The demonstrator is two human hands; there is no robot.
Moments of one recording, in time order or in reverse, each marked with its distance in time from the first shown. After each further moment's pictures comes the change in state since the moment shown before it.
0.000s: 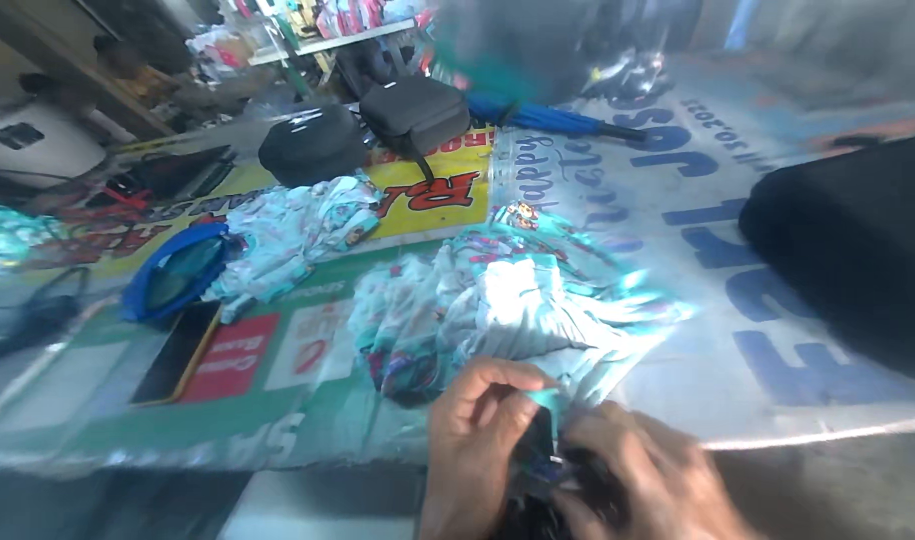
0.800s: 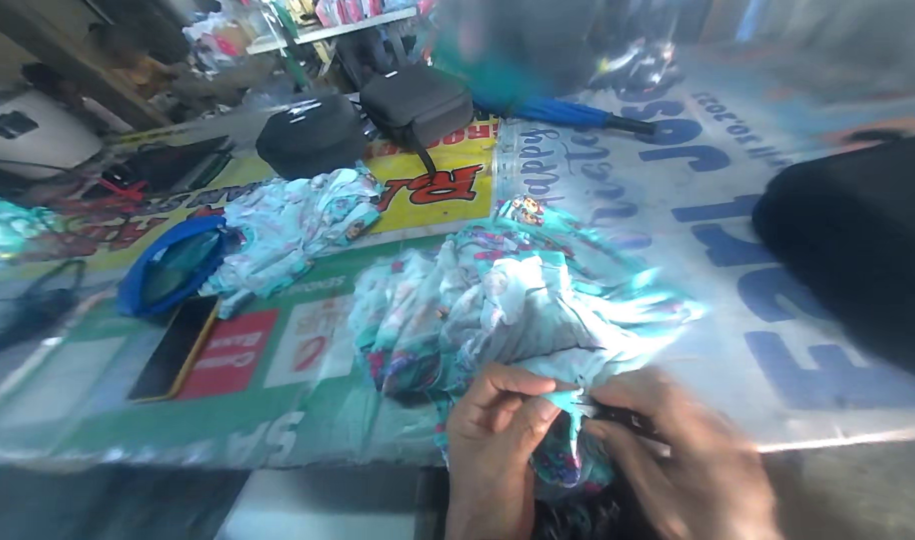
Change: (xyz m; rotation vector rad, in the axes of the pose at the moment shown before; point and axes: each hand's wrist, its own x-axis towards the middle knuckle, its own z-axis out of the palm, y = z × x) left_hand -0.012 -0.008 0.018 -0.250 0.184 -0.119; right_hand 0.011 0.019 0.008 0.220 0.217 0.054
